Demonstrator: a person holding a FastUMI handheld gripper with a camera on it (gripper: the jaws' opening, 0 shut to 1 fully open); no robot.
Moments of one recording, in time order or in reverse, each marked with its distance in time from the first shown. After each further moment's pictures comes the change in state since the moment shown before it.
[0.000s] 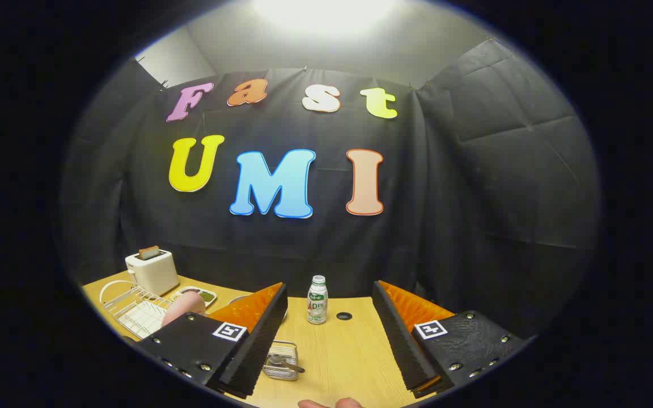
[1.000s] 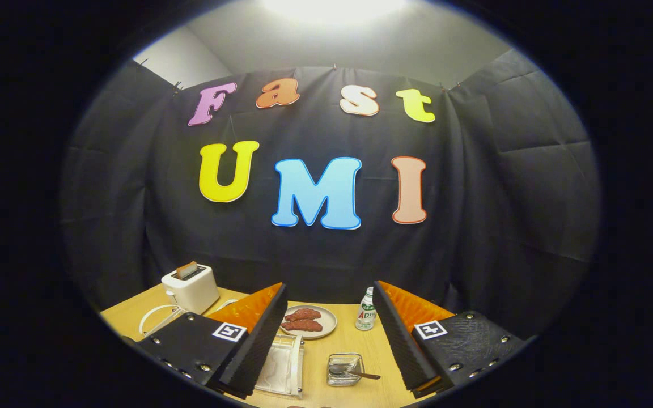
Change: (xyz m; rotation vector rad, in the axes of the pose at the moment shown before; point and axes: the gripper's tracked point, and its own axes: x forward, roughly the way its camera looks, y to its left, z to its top) arm 0.005 0.119 0.055 0.014 0.068 0.125
